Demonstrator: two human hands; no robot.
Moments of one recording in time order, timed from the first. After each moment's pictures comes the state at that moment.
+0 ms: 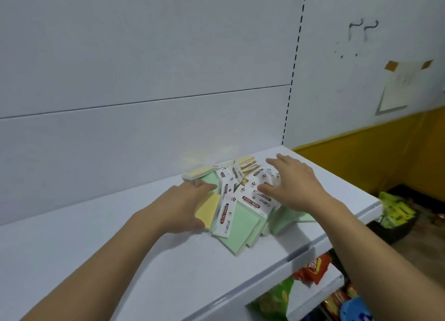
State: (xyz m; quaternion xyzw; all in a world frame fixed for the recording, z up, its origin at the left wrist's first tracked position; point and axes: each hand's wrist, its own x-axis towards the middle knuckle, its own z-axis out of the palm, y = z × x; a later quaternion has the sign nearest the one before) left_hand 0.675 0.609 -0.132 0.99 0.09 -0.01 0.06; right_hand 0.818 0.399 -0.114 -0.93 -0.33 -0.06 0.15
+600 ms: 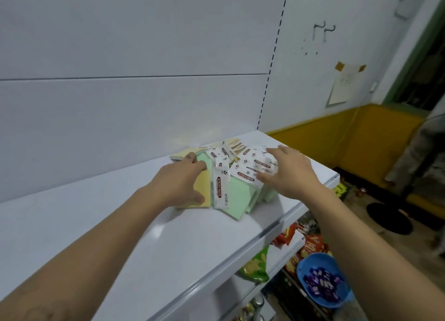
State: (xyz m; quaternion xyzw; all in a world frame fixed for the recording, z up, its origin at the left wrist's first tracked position) left_hand 0.664 0.627 -0.136 1.00 0.03 0.05 0.06; right_hand 0.756 0.396 -0.110 -0.97 -0.22 -0.08 0.09
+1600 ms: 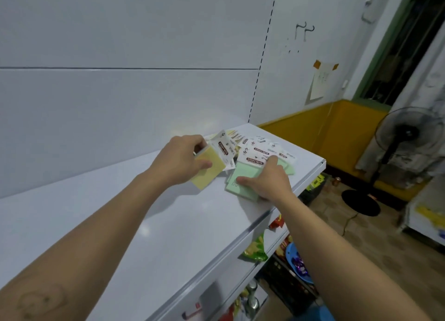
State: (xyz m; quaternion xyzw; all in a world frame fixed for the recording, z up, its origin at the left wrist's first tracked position) left_hand 0.639 0.646 -0.120 0.93 0.01 0.18 0.33; right_hand 0.707 0.442 -0.152 -0.95 -0.01 -0.01 0.30
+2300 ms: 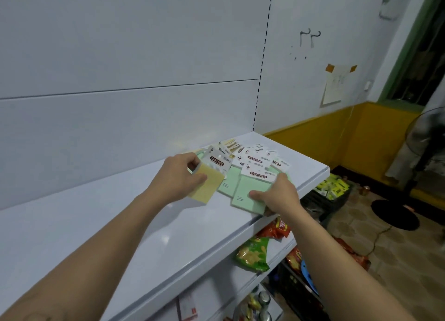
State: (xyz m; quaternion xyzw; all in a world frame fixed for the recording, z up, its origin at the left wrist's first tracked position) left_hand 0.623 0.601 -0.119 0.92 0.08 0.20 0.34; right_hand 0.706 0.386 -0.149 -0.90 -0.01 0.07 0.43
